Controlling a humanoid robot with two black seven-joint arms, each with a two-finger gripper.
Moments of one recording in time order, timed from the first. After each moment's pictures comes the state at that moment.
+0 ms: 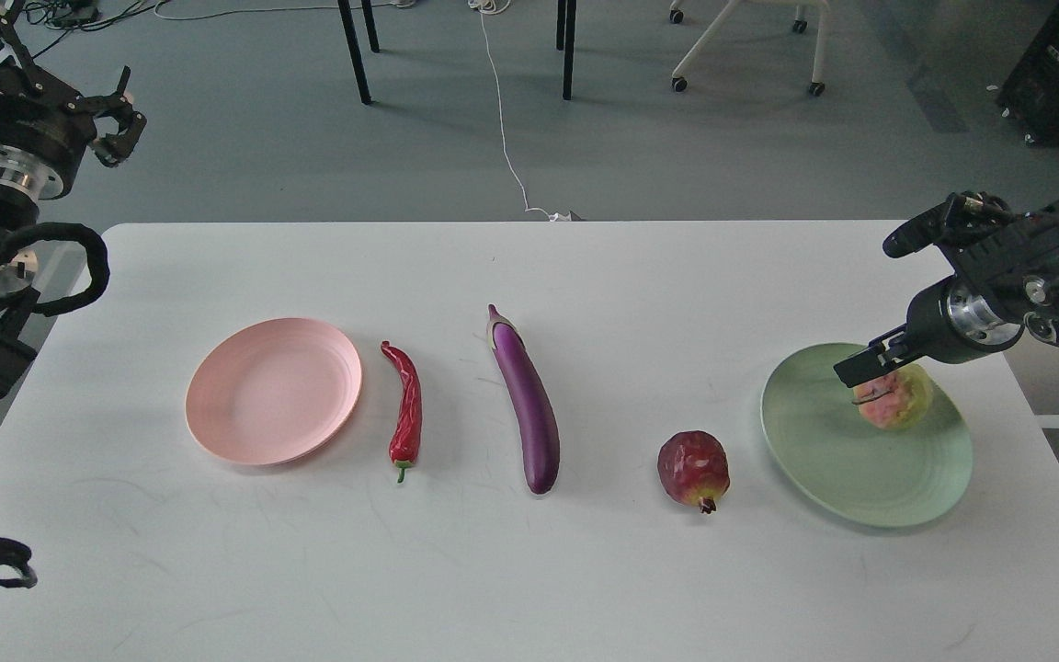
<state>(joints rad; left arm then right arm) -0.96 0.43 -0.69 -0.30 -0.24 -0.49 -0.28 1.52 -0.64 -0.65 1.07 -1.31 0.49 0.20</state>
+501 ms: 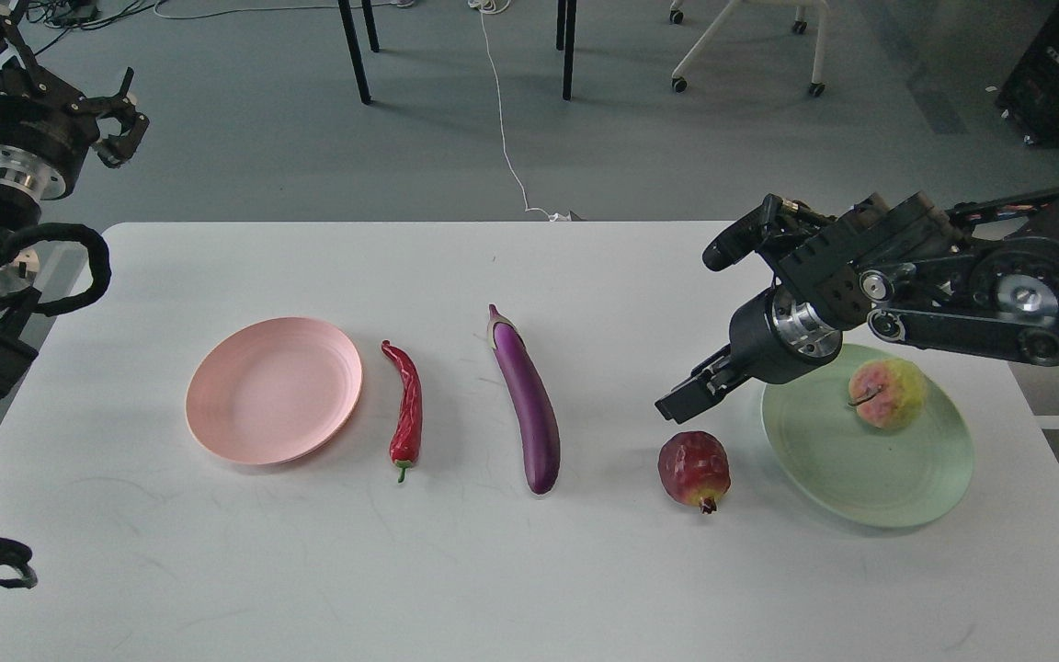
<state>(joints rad) -0.97 0.43 -0.69 -0.30 -0.24 -0.49 -0.28 1.62 -0.42 -0.64 1.27 -1.14 0.49 0.21</state>
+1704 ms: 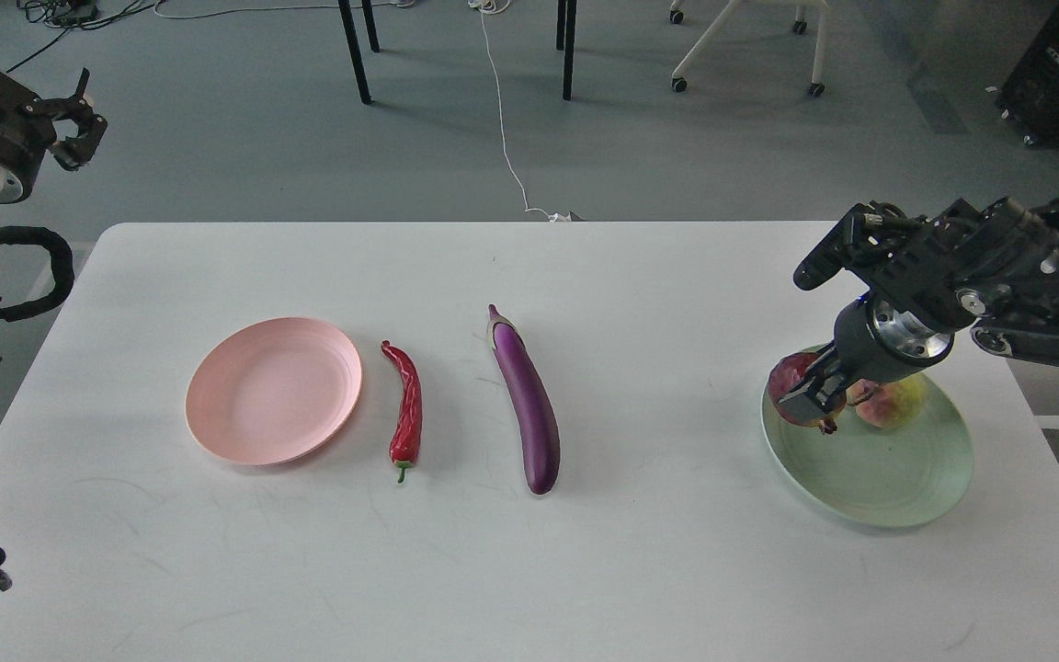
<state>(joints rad) -0.96 0.48 -0.68 -0.30 -0.24 -0.49 -0.28 1.62 -0.64 -0.74 1.32 -1.43 0.49 0.20</state>
